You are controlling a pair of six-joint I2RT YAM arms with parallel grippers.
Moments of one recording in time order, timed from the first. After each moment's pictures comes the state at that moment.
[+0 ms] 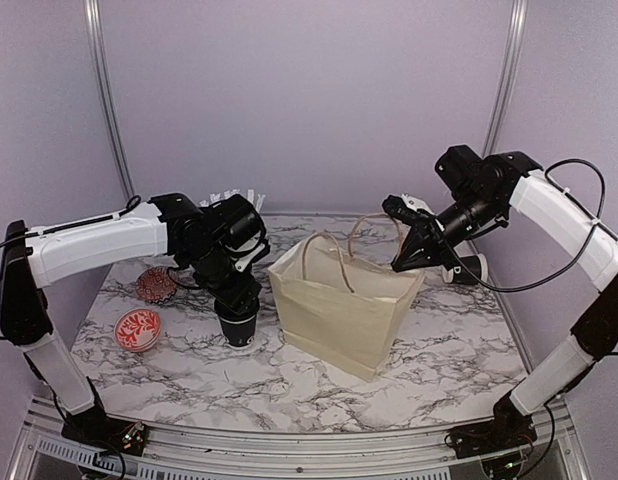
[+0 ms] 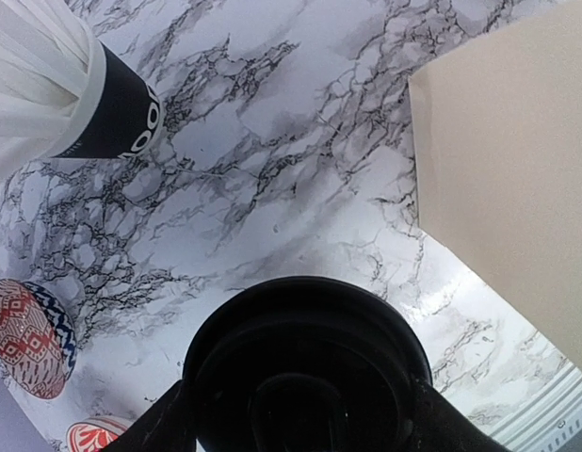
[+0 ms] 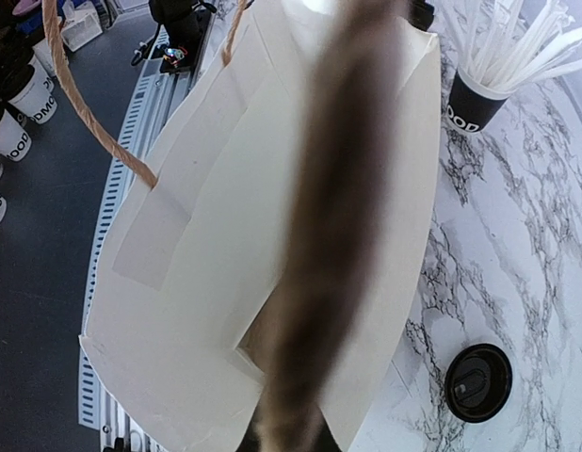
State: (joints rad) left arm -0.86 1.70 1.50 -1.03 -0.14 -0.18; right arm 0.45 1.51 1.62 -1.34 -0.78 -0.97
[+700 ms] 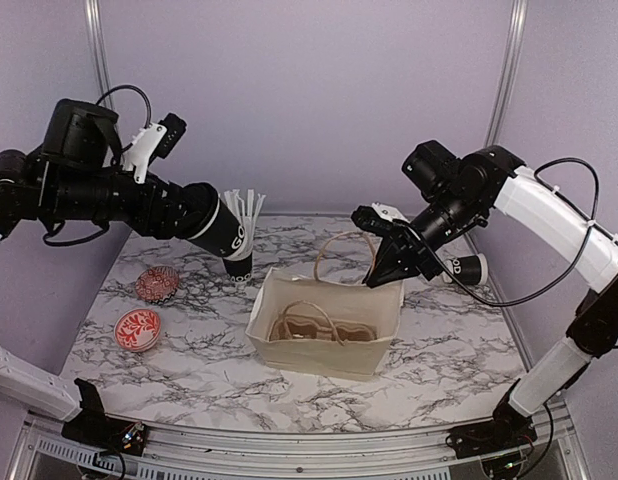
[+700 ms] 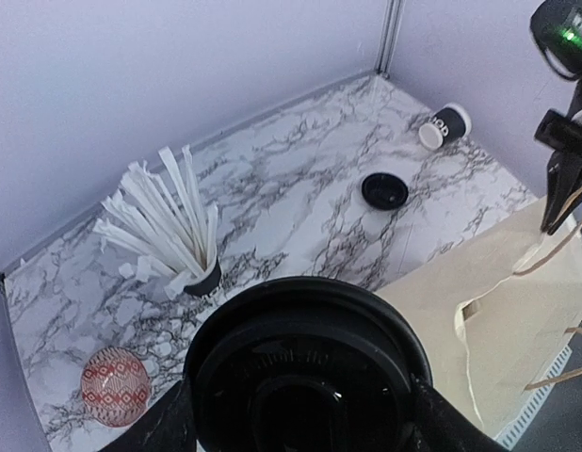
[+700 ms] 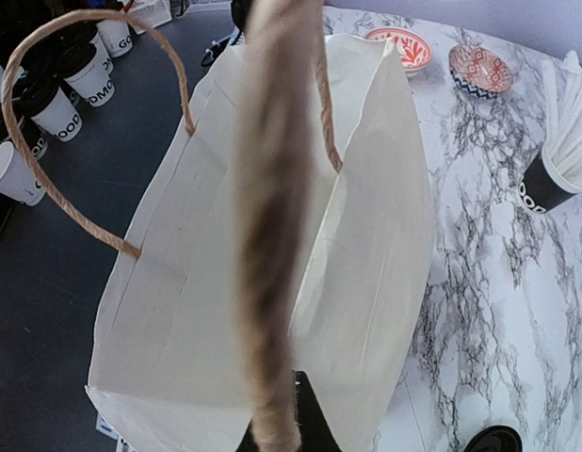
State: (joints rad) left arm -0.92 1.22 1.65 -1.04 -0.20 -0.16; right arm 0.66 1.56 1.71 -1.35 -0.79 -0.93
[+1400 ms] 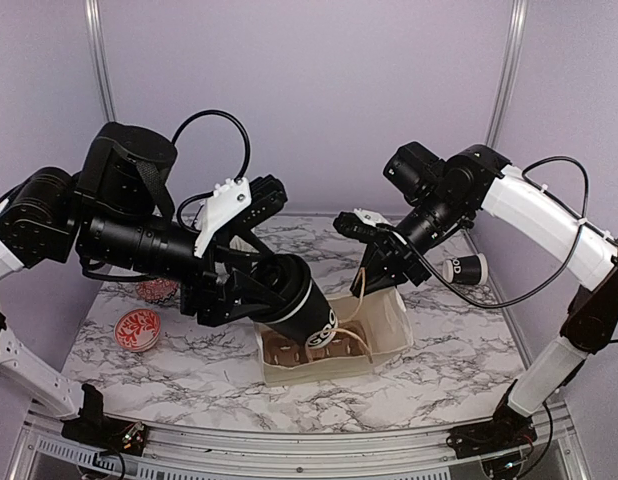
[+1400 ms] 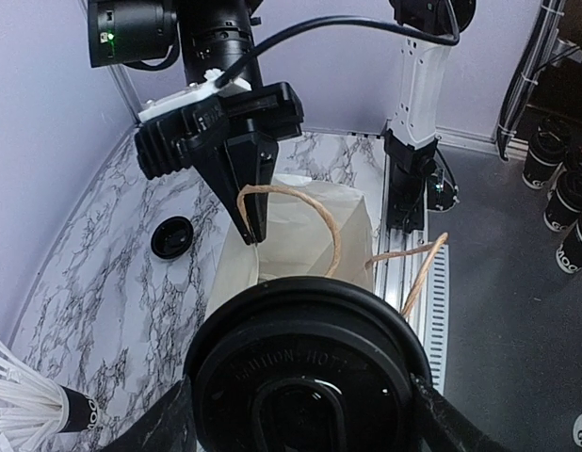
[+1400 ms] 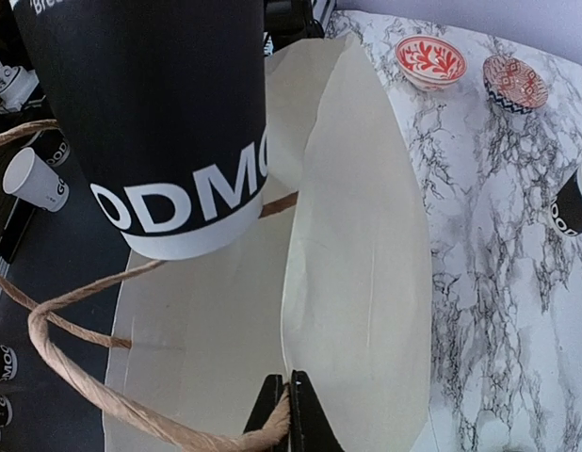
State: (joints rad) left arm -1.32 1.31 1.68 -0.90 -0.02 0.07; right arm 0.76 1.60 1.76 -1.35 -0.80 -0.86
